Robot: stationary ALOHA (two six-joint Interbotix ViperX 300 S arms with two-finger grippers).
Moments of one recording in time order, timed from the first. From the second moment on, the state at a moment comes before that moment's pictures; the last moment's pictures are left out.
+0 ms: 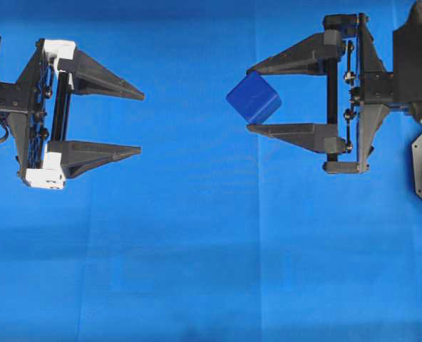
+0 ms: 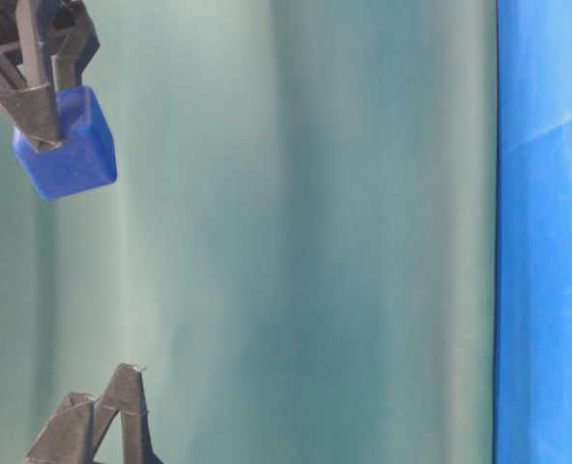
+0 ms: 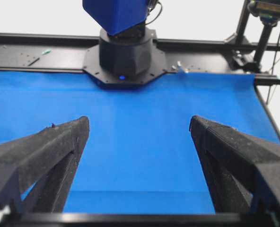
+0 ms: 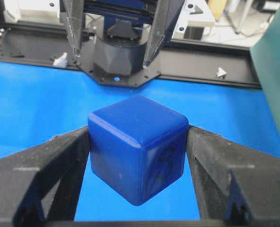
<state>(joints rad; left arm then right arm) -0.03 -0.56 0.82 0.01 -0.22 -0.05 0.02 -0.52 0.59 -0.64 0.11 0.70</state>
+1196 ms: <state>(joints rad) -0.03 -0.56 0.82 0.01 -0.22 -0.05 0.02 -0.52 0.60 -0.64 0.13 0.70</state>
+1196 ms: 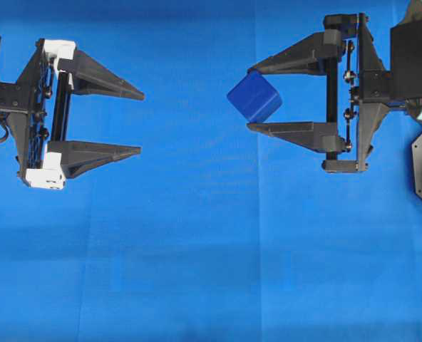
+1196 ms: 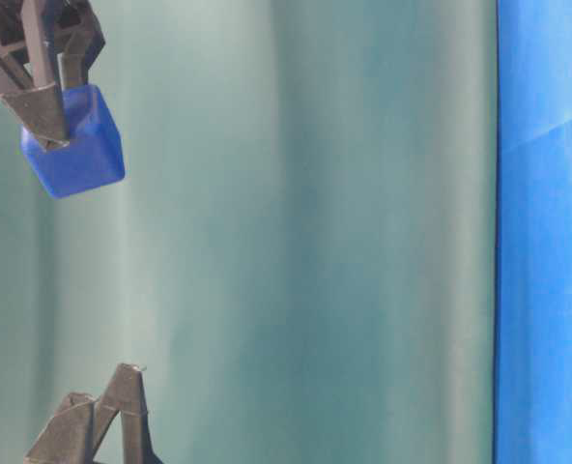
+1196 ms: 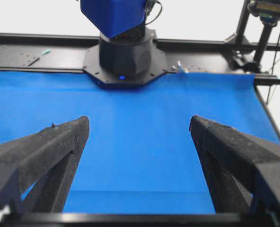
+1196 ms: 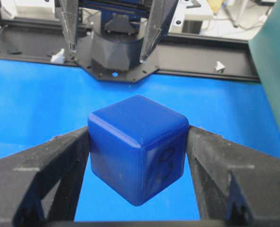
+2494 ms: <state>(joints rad) -0.03 -0.56 0.82 0.01 -0.21 -0.05 0.08 -0.49 0.60 -0.48 0.46 0.71</state>
